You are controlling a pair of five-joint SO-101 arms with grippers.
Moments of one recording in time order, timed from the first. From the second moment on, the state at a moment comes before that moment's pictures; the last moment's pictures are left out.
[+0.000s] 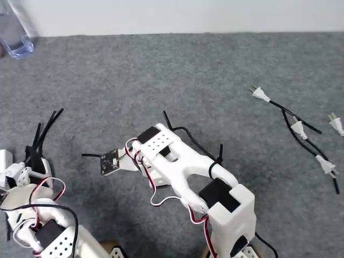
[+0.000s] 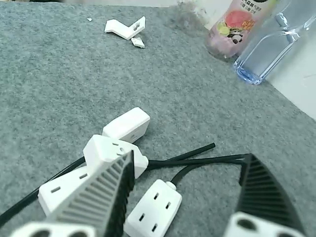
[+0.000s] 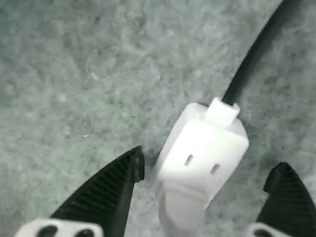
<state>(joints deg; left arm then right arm) -50.6 -88.4 97.1 30.1 26.2 -43.2 19.2 12.8 71.2 57.7</state>
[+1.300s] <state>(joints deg) -46.1 -88.4 97.1 30.1 26.4 -16.3 15.7 -5.5 68.7 35.5</state>
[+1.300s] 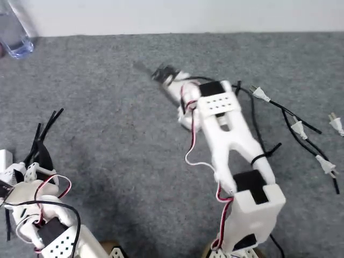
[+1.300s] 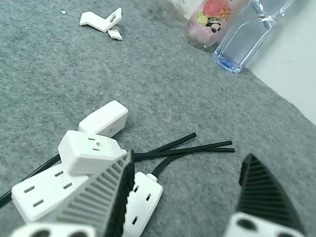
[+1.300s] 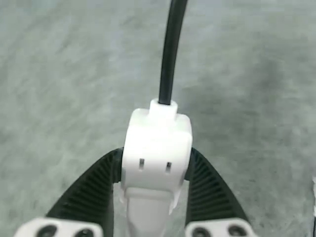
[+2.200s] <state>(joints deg) -46.1 -88.4 97.1 30.1 26.4 -13.7 75.4 -83.0 80.3 27.7</state>
